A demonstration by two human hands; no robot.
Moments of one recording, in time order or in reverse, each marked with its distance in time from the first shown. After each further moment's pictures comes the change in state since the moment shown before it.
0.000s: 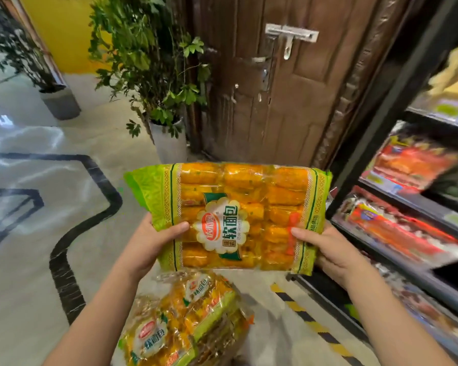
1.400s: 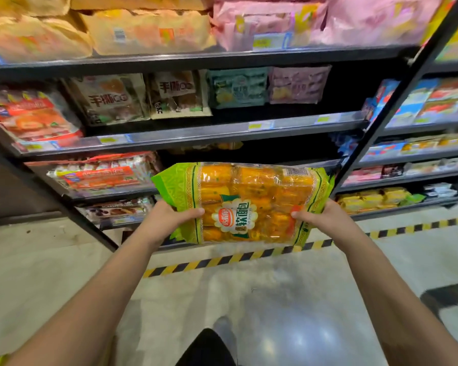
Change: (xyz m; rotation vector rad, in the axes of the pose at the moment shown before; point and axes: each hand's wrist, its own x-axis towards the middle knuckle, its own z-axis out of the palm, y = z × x) left_hand -0.203 -0.100 0.627 0.510 -0.965 -0.104; right_hand -0.567 0.130 -0.389 -0.174 1.132 0.144
